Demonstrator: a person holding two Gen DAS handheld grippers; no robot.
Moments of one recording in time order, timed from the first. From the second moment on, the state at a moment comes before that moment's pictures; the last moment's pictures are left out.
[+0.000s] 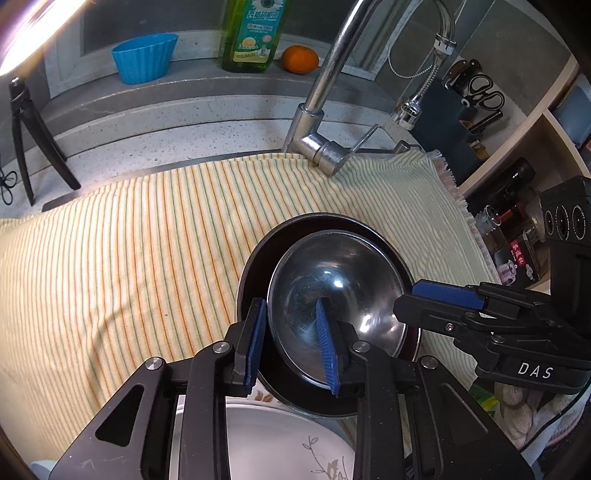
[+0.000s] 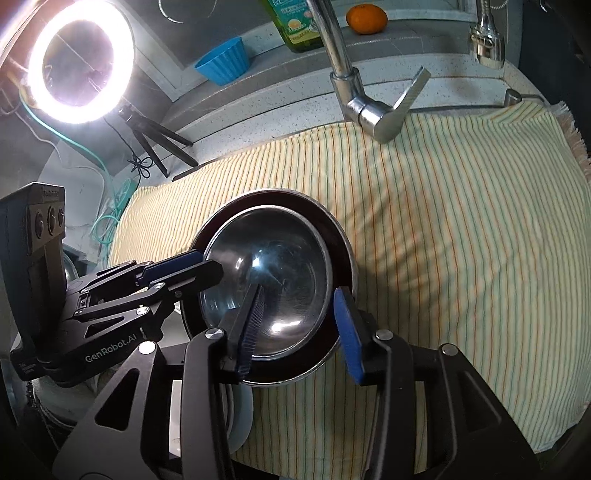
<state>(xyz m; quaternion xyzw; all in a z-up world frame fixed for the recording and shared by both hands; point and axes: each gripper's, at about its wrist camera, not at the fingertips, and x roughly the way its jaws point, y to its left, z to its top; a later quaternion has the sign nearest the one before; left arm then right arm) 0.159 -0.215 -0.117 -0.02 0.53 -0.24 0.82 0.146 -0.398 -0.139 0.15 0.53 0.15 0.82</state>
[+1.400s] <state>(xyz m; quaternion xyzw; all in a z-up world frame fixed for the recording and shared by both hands) 0.031 0.019 -0.062 -0.20 0.44 -0.02 0.88 0.118 -0.253 -0.076 0.10 0.47 0.33 0.81</state>
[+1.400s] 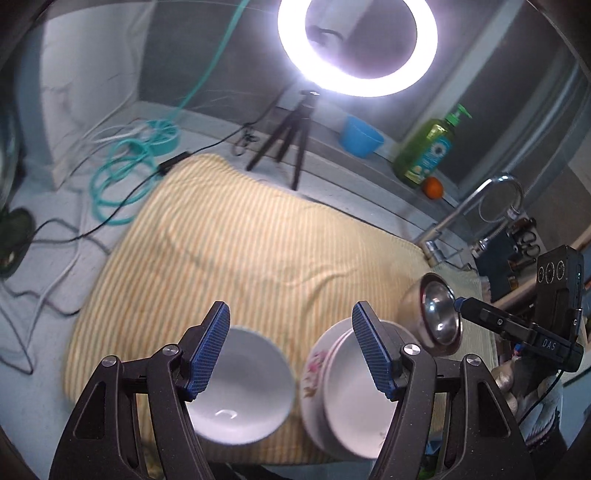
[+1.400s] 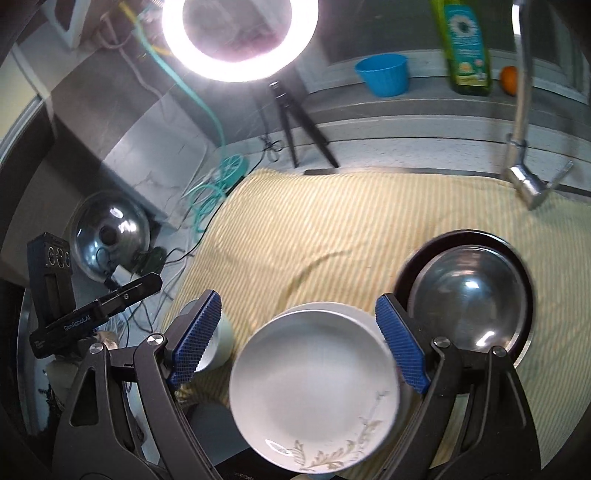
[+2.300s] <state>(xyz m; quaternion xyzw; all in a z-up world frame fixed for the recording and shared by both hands) -0.026 0.073 -0.136 -0.31 0.48 0.02 0.82 0.099 -0.108 -0.152 -0.01 0.57 0.42 0.71</state>
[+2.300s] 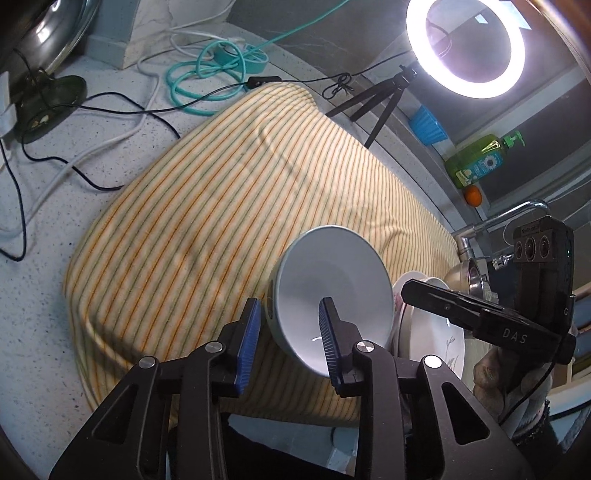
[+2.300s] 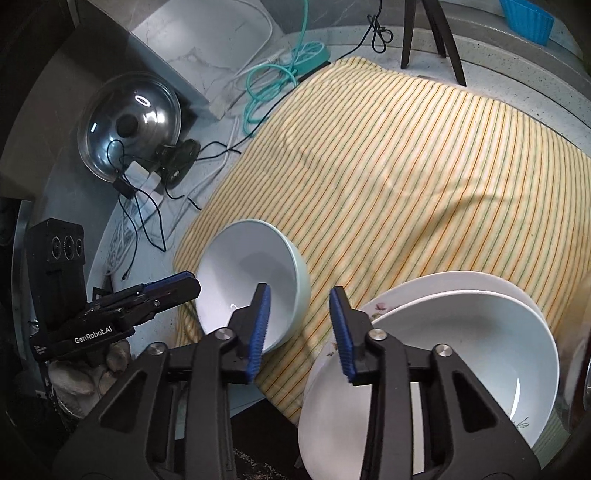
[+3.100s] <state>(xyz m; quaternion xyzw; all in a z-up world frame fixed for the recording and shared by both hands) -0.016 0.072 -0.141 -0.30 0.49 0.02 0.82 0.093 -0.091 -0.167 -0.03 0.58 0.41 0.70</state>
